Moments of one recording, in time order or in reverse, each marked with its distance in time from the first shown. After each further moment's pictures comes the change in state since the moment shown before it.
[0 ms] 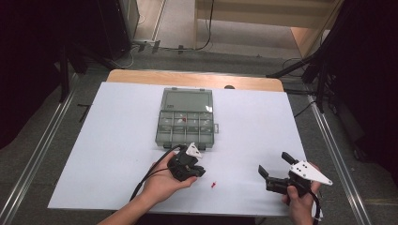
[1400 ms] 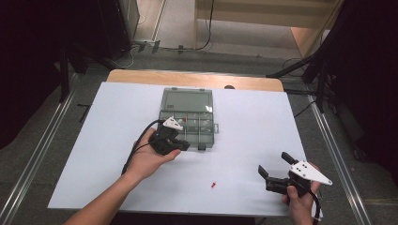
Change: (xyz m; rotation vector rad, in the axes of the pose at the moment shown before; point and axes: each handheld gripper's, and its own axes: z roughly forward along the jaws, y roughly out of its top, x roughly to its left) left arm 0.061 0.019 -0.048 -0.085 0.075 -0.077; right arm 0.000 0.000 0.000 0.001 0.002 0.004
